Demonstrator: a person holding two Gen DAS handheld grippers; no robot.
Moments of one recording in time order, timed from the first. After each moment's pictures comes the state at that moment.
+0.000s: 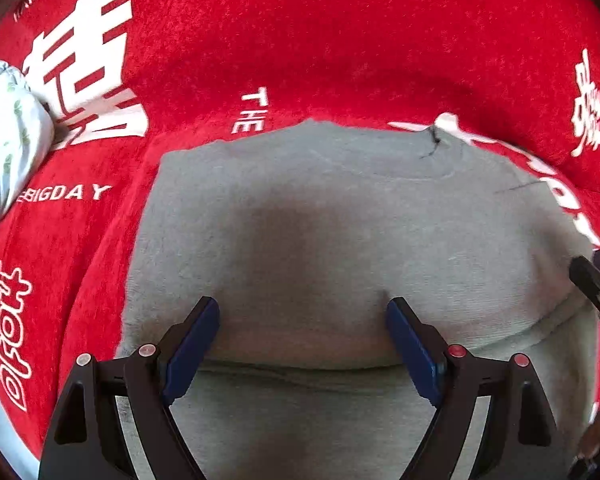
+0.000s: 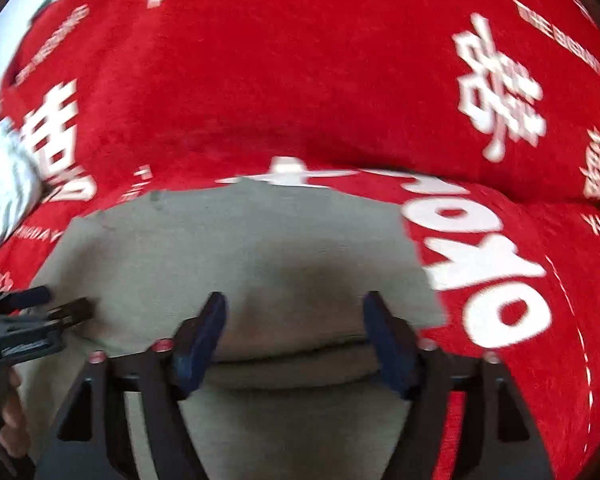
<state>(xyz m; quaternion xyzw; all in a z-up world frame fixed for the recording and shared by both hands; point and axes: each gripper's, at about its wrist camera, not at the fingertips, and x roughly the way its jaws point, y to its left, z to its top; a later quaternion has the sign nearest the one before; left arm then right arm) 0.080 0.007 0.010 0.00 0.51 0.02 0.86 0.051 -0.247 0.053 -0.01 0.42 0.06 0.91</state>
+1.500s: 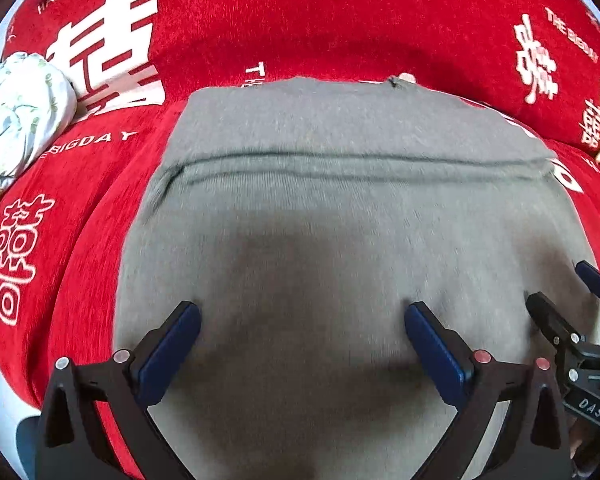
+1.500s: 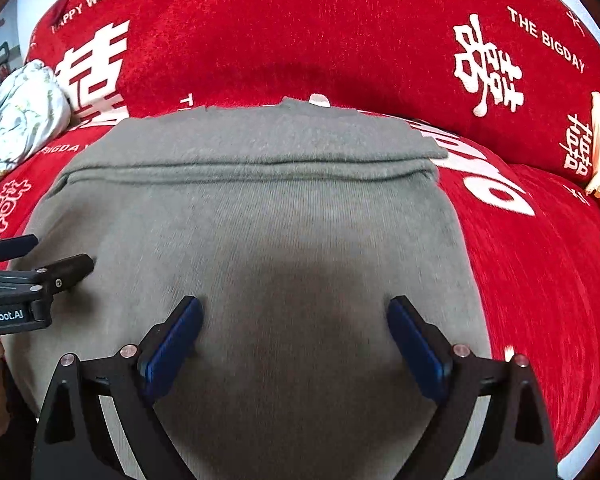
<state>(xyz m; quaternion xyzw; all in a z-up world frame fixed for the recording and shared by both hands) -0.057 0.006 -0.002 0.00 0.49 -0.01 0.87 -0.085 -0.216 0.015 -0.06 0.42 0.04 0.90</state>
